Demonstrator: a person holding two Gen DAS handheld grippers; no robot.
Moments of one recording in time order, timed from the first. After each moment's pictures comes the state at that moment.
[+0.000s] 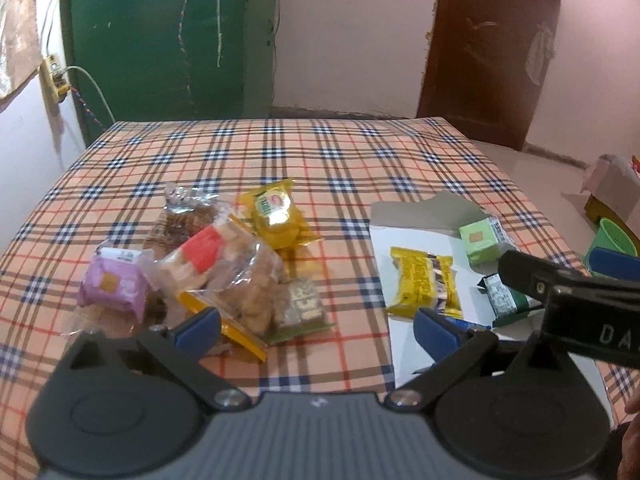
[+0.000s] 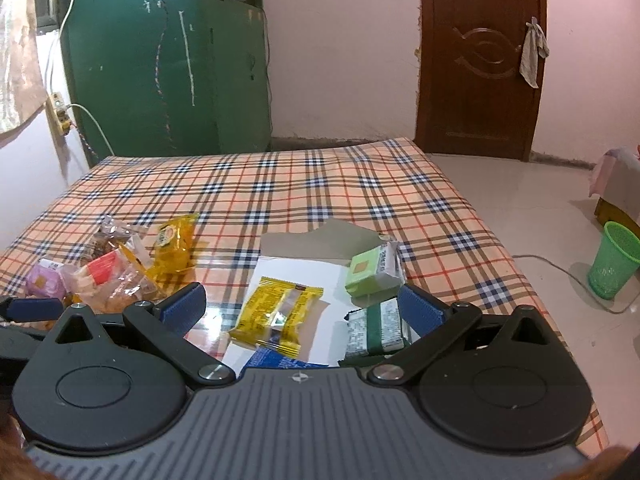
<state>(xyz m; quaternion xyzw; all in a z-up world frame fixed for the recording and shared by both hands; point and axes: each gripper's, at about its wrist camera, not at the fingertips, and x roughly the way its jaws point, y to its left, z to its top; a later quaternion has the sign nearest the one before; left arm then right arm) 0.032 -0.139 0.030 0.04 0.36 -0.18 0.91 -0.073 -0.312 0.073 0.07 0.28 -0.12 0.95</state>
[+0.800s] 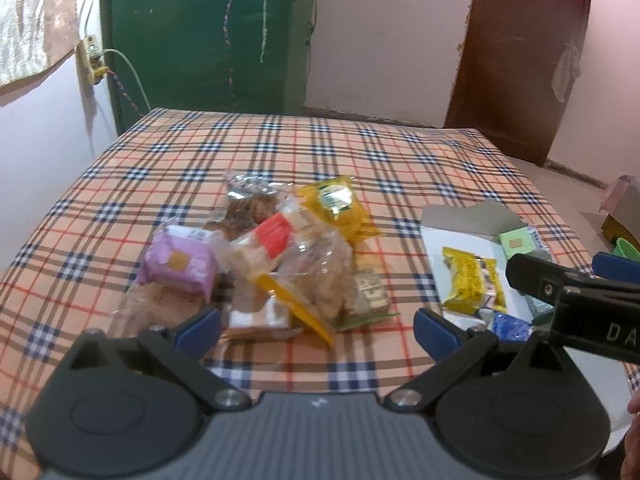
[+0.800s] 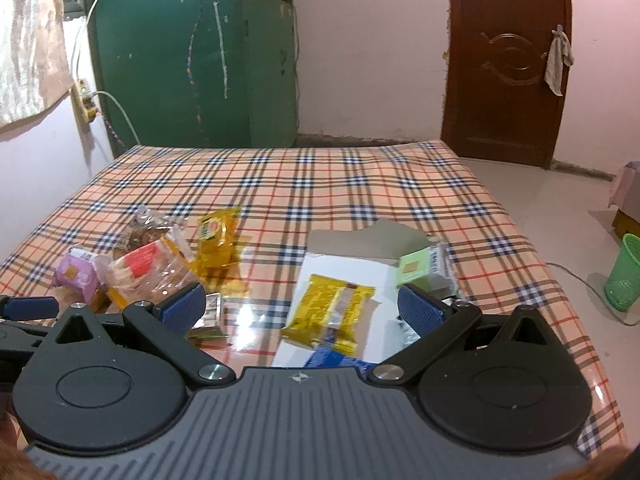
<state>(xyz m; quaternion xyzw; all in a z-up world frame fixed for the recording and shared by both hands) 0.034 -0.087 0.025 0.02 0.36 -0.15 0.92 -0.052 -0.273 0.068 0.06 0.29 -0.08 0.95</state>
